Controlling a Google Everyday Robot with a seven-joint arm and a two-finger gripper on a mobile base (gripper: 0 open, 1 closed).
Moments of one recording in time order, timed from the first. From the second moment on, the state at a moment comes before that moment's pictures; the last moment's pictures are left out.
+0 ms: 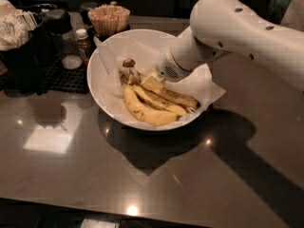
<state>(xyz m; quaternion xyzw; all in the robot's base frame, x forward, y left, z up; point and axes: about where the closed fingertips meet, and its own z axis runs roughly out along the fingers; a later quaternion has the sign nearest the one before) 0.588 0.014 0.853 -0.55 0.76 0.14 0.31</state>
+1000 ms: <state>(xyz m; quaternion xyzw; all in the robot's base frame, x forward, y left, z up) 0.584 -0.016 0.866 -0.51 0.72 0.25 0.40</state>
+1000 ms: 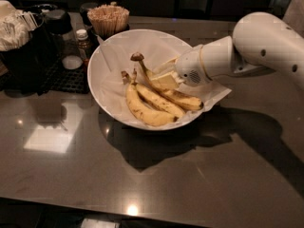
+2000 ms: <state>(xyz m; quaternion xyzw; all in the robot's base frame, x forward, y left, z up) 0.552 -0.084 0.919 -0.48 0.64 0.34 0.50</state>
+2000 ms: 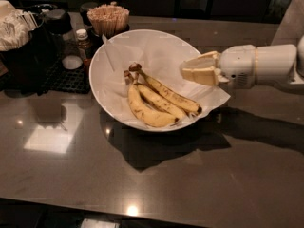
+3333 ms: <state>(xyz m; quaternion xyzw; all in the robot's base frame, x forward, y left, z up) 0.464 -0.131 1.038 -0.64 0.55 -0.08 0.52</state>
